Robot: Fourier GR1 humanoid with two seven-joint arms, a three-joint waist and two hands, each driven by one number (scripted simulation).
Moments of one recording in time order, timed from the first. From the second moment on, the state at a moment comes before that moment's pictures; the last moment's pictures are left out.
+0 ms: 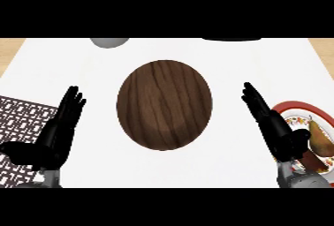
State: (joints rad) left arm -0.01 0.28 -0.14 -1.67 0.22 0.20 0.03; right arm -0.10 -0.29 0.20 -1.65 -0.10 -0.05 0.12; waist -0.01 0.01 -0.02
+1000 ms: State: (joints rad) left arm -0.19 0.42 0.11 -1.54 0.26 0.14 -0.02; right arm -0.08 -0.72 -0.13 -1.68 -0.27 0.45 -0.04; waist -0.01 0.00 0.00
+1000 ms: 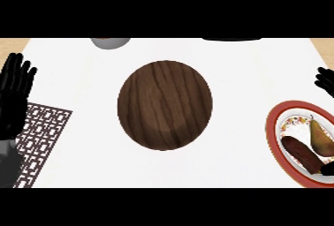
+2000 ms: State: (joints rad) left arm -0.25 0.40 0.12 -1.47 0.25 0.09 -0.05; right arm -0.28 -1.23 -0.07 -1.44 -0.08 1.01 0.00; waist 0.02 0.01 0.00
